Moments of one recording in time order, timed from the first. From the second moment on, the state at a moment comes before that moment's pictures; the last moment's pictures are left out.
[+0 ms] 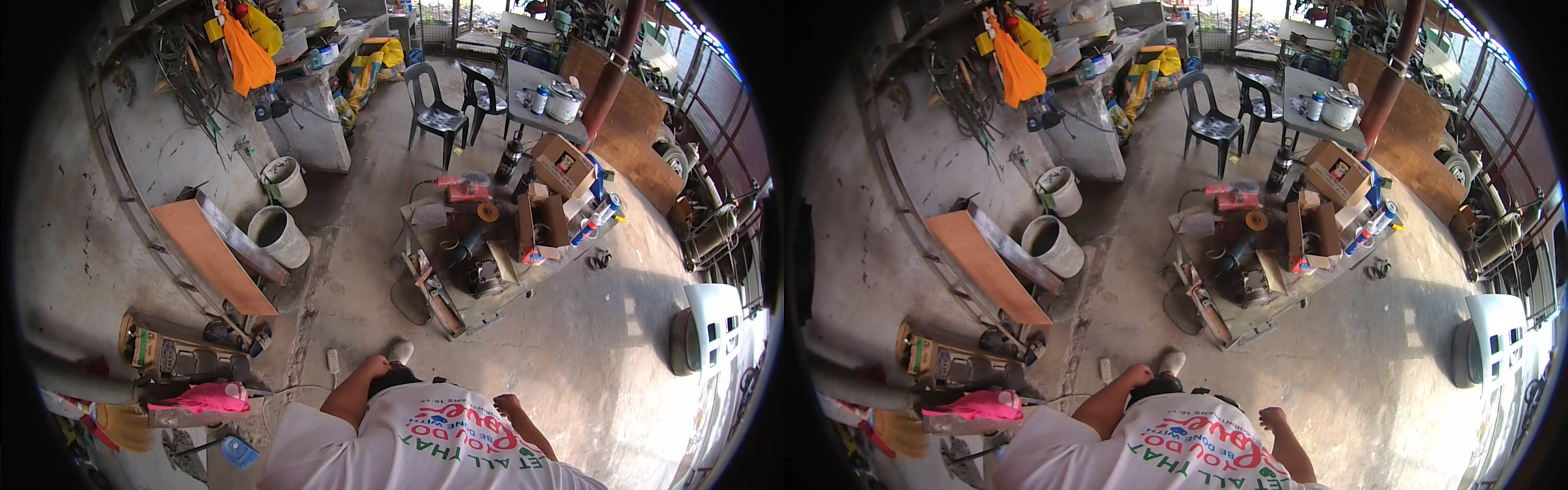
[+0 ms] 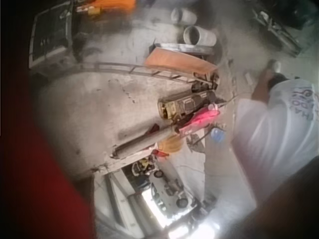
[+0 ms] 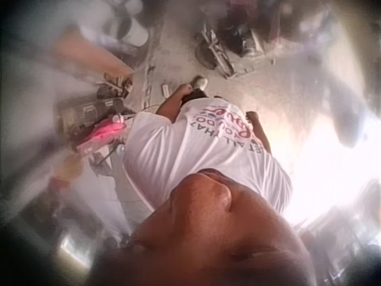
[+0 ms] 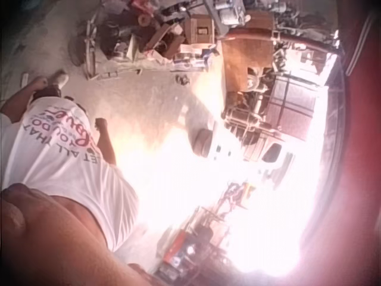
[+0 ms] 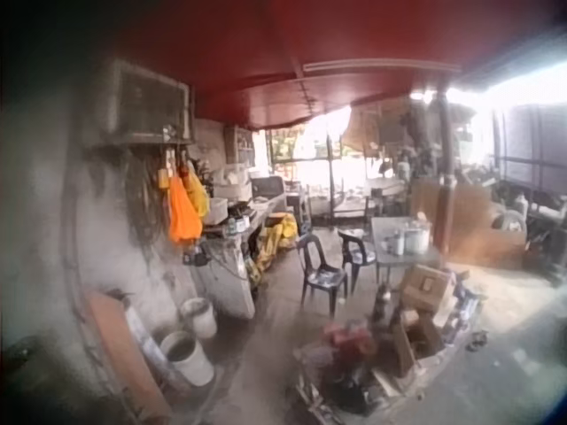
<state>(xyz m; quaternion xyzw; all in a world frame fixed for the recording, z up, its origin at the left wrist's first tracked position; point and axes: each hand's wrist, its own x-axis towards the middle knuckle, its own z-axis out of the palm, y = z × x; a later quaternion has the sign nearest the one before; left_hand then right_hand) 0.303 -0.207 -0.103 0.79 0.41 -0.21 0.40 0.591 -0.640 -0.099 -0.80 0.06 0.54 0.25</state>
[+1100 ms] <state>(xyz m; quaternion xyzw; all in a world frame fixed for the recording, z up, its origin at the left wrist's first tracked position) 0.409 -0.181 -0.057 0.85 0.15 -0.31 0.40 0.539 -0.691 -0.125 -0.89 0.05 0.42 0.14</state>
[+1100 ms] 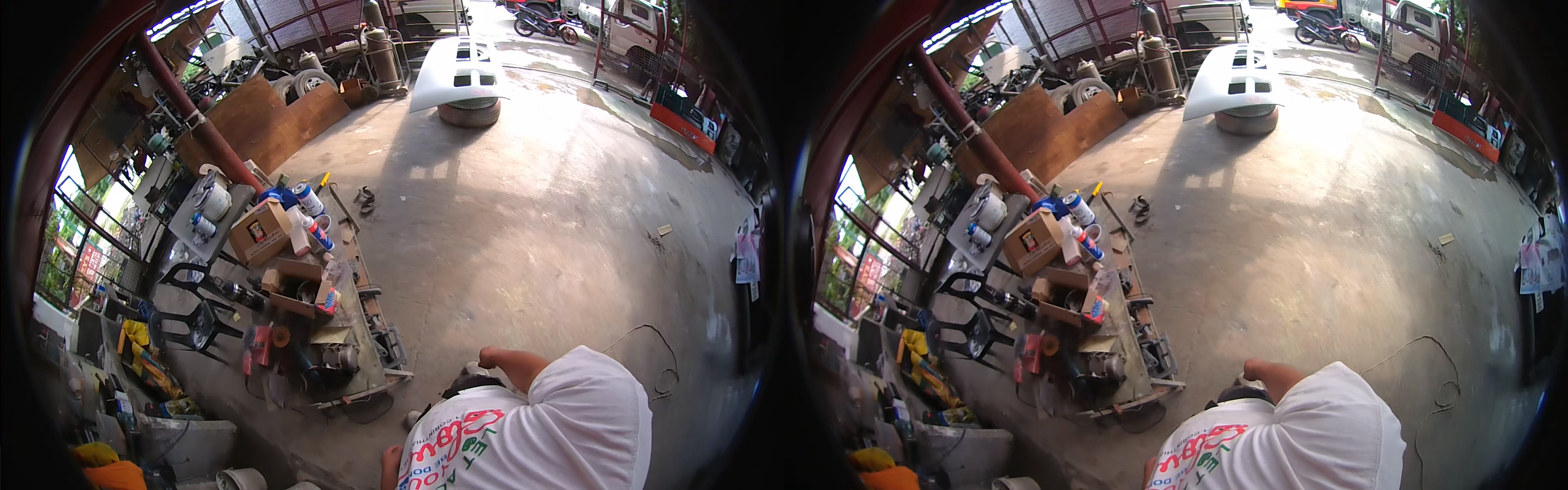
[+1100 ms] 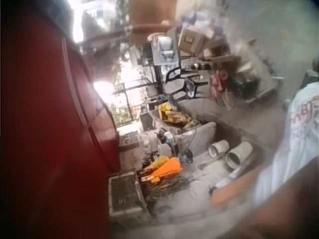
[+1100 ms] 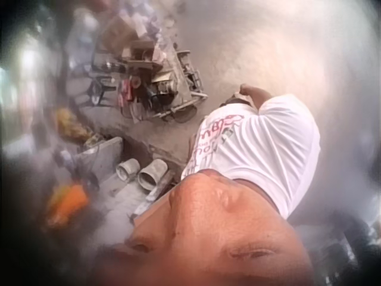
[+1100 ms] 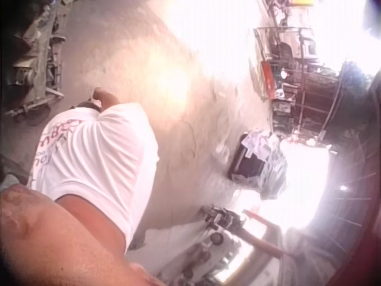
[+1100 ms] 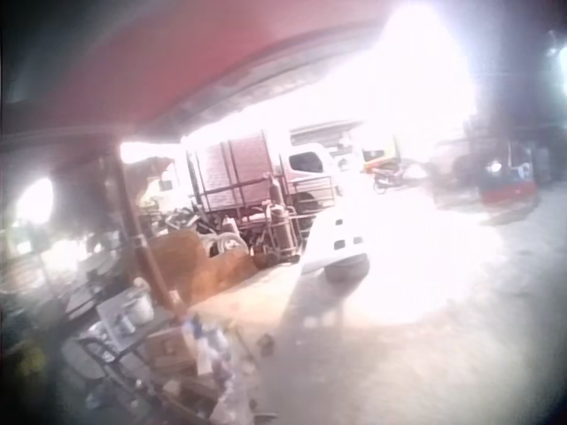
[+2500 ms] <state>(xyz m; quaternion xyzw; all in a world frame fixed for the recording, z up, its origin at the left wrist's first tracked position) 0.459 -0.183 -0.115 0.91 0.04 -0.31 0.28 0.525 -0.696 -0.095 -0.86 0.14 0.45 0.20</state>
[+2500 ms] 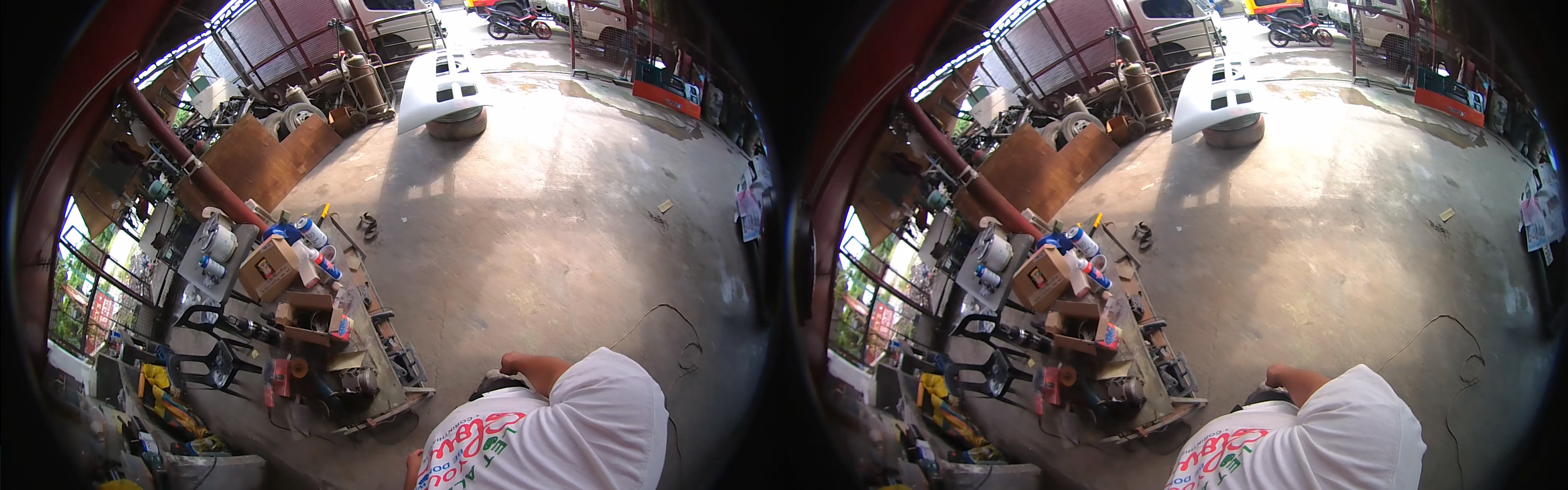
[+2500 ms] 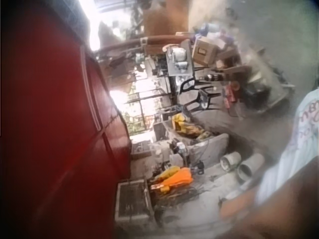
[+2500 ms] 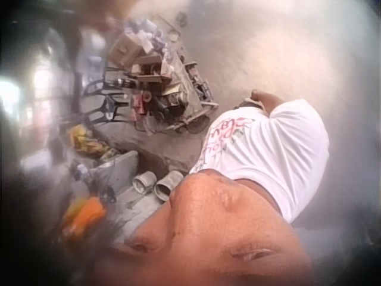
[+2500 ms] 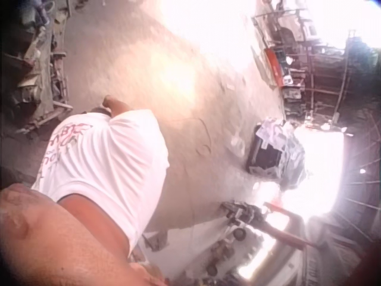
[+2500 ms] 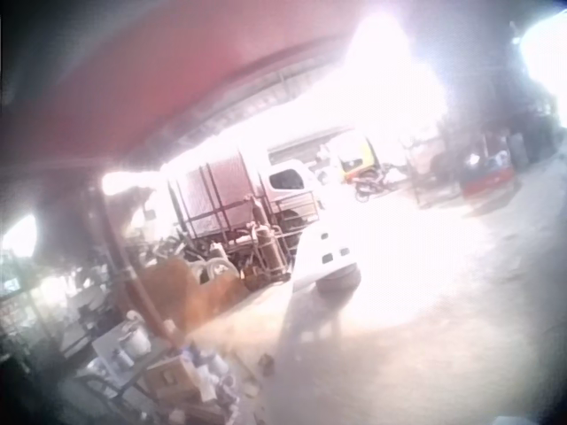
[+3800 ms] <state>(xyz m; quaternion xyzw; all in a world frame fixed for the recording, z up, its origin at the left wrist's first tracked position) 0.426 -0.209 -0.073 0.87 0.21 -0.34 0.31 0.526 -0.704 -0.109 -0.86 0.09 0.47 0.19</state>
